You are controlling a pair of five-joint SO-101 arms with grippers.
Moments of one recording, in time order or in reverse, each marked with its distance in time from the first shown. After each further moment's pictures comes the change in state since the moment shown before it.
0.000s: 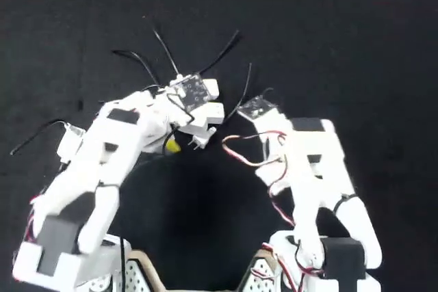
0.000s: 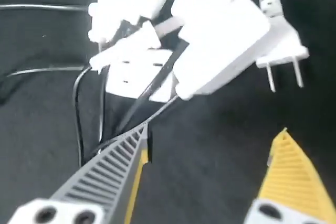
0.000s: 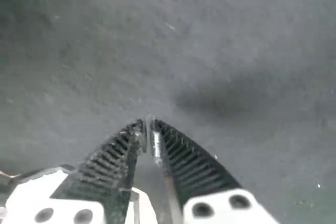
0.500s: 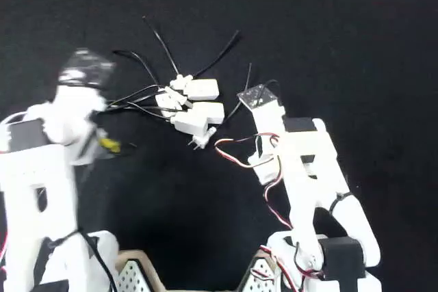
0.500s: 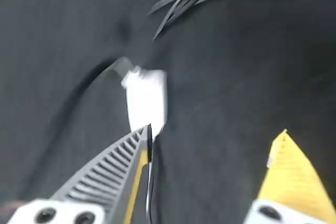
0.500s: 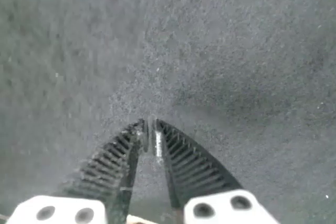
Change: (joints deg) left arm -22.3 -28.5 -6.8 37.2 9.4; right arm -5.1 0.0 -0.4 -6.3 -11.8
